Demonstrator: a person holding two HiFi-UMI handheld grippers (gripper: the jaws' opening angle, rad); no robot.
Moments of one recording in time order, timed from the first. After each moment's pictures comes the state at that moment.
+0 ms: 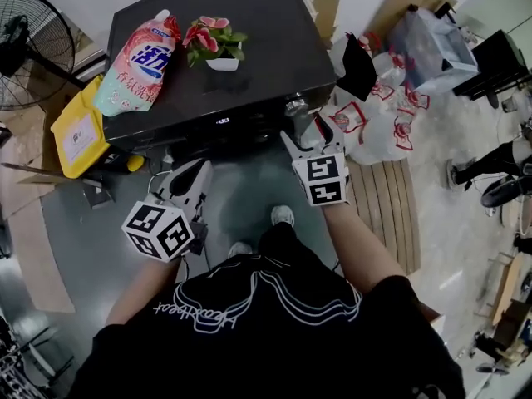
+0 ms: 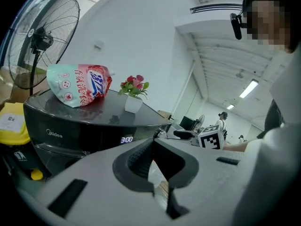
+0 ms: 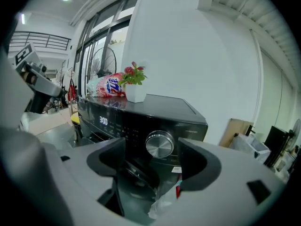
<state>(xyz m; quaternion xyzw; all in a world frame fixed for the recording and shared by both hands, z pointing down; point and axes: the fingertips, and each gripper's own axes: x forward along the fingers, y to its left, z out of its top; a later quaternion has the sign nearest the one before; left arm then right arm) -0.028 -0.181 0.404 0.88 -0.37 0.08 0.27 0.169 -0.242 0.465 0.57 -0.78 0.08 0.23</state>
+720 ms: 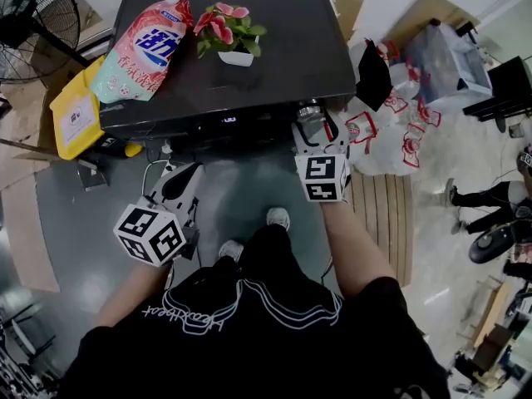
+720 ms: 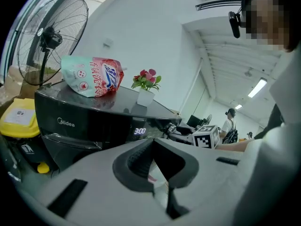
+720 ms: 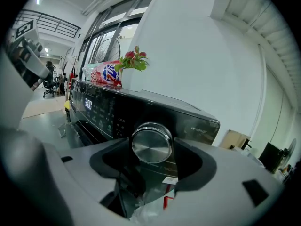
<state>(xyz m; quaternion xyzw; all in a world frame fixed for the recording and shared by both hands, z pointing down) -0.048 -0.185 0.439 0.86 -0.41 0.09 0.28 0.177 -0.284 0.502 0.58 -0.77 0.01 0.26</state>
